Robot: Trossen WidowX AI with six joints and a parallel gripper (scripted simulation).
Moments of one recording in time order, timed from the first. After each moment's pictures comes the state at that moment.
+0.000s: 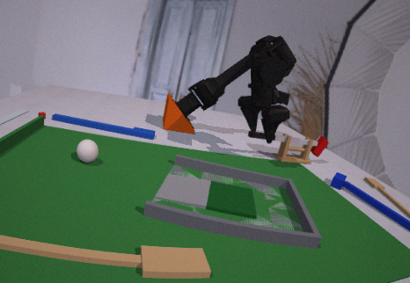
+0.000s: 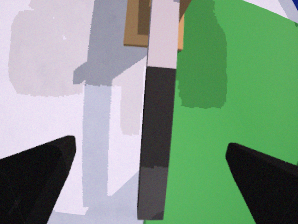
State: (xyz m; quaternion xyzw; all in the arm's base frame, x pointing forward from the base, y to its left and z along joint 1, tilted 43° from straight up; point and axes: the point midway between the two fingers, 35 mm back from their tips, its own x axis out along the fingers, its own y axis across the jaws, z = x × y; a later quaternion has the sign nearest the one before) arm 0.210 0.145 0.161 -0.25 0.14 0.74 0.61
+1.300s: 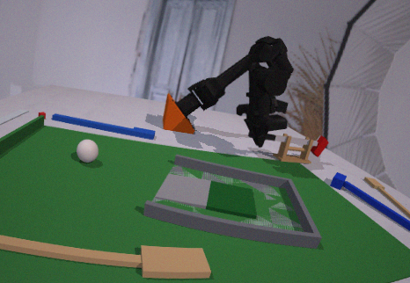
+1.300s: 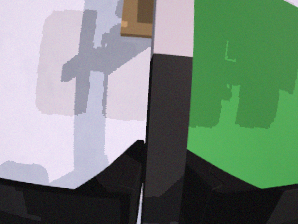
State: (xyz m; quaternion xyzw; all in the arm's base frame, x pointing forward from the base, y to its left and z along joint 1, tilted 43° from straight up) arm 0.208 0.162 0.144 -0.25 0.14 0.74 0.61
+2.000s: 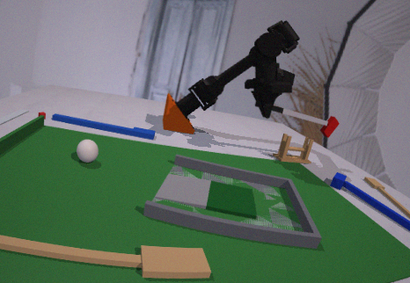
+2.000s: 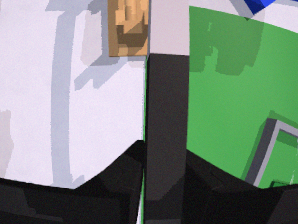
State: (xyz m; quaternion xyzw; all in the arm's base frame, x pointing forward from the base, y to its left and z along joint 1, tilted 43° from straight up) arm 0.215 0.106 0.202 -0.24 0.18 0.70 0.65
